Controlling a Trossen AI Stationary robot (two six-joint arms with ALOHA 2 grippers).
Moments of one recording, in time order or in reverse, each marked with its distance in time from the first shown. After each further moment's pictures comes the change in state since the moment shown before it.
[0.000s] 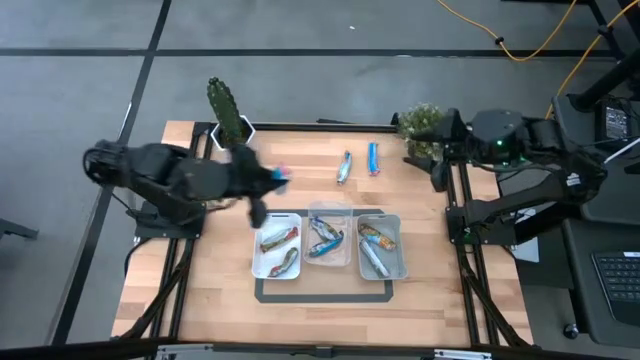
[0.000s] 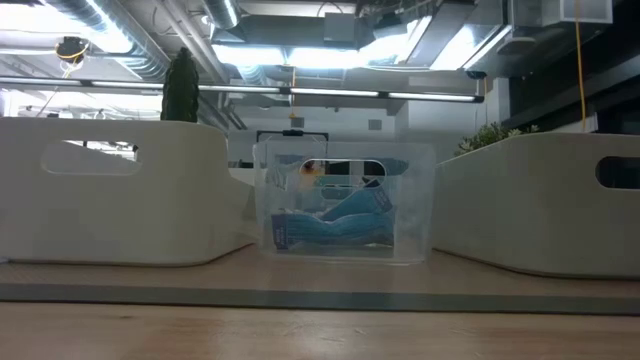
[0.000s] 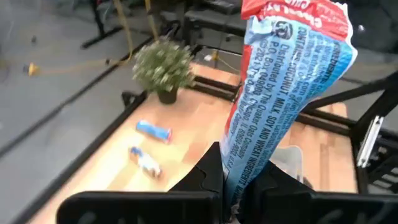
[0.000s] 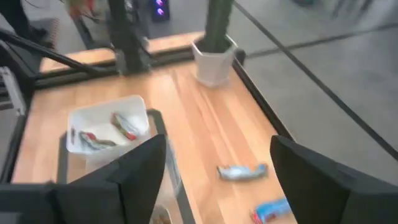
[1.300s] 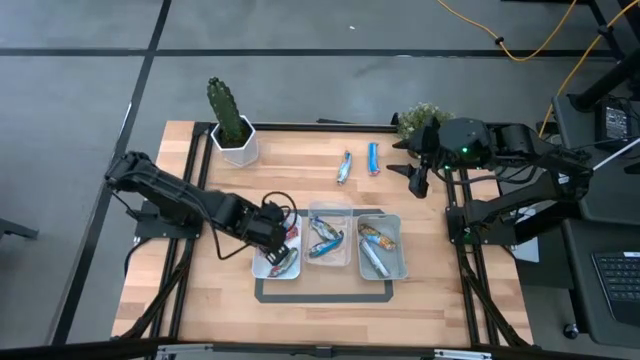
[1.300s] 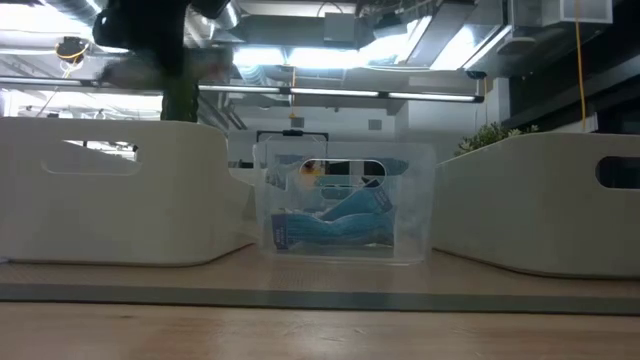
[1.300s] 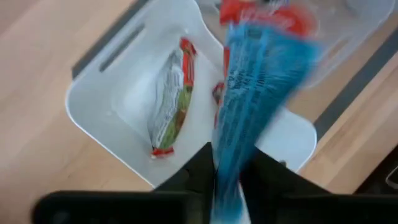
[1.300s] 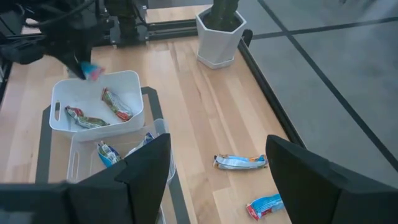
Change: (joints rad) left arm -0.012 0.147 -0.497 -0.095 0.468 -0.722; right arm 0.000 0.086 -0.045 0.034 -0.005 -0.059
